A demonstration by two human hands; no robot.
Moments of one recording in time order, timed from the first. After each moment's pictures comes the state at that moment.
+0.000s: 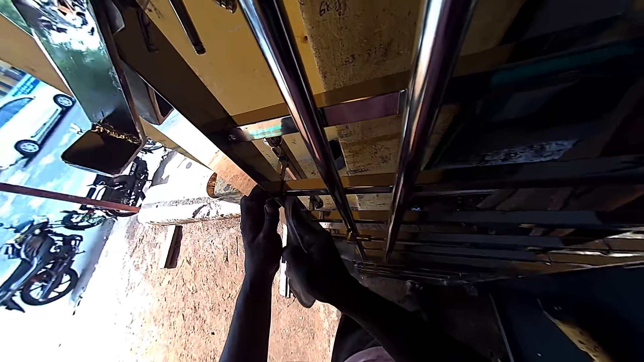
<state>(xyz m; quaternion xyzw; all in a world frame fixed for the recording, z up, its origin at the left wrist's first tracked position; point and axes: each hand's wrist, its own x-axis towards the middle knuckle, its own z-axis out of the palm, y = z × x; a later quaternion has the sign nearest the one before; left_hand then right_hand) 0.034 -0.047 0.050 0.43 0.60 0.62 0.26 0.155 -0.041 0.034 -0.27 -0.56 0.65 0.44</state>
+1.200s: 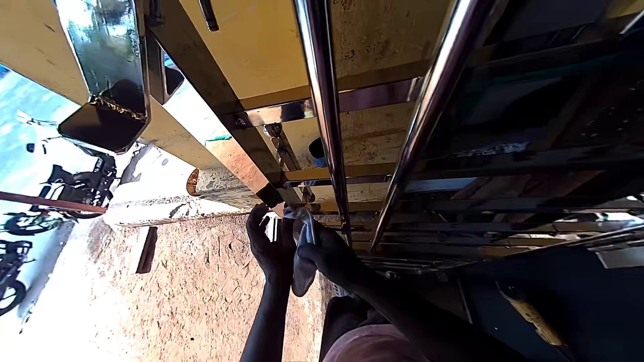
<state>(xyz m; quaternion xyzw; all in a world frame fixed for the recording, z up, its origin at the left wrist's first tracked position) 0.035 -0.071 -0.028 0.49 0.70 0.53 -0.01 0.179 -0.038 0.002 -0.34 -0.52 0.74 0.26</state>
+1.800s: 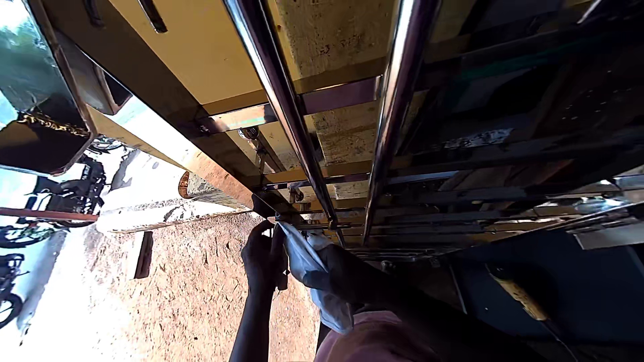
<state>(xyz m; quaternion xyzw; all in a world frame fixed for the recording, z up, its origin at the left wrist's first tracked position) 0.035 -0.090 -0.018 0.47 0.77 0.41 0.13 0.230 -0.037 0.010 -0.31 -0.63 0.71 0.05</state>
